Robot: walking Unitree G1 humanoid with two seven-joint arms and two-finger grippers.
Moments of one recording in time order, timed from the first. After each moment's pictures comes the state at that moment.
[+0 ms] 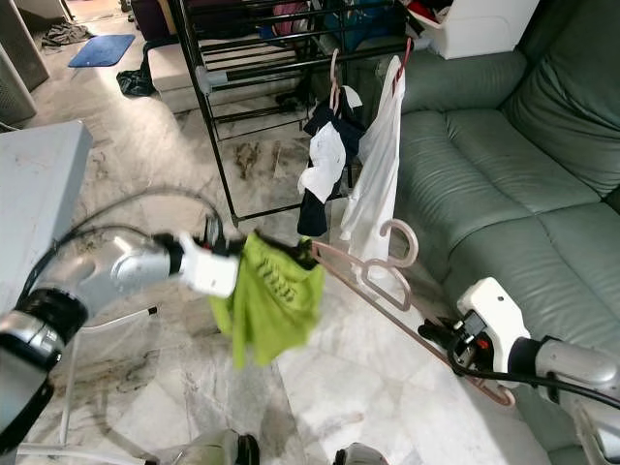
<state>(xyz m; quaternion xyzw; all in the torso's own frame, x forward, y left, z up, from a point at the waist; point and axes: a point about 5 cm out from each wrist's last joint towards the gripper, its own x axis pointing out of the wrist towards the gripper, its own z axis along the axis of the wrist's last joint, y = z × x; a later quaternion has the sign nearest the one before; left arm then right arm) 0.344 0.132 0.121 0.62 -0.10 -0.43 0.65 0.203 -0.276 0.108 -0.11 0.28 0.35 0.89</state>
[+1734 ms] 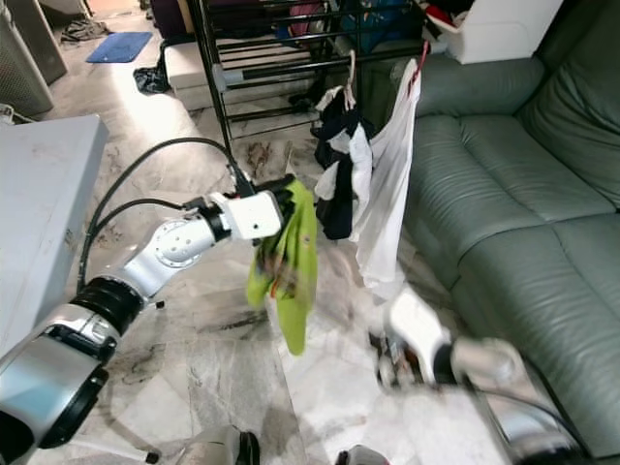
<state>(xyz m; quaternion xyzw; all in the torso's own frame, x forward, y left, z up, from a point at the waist) 0.356 0.079 0.161 0.44 -0.20 -0.36 0.80 0.212 -0.223 0.047 -0.16 0.33 0.42 0.83</state>
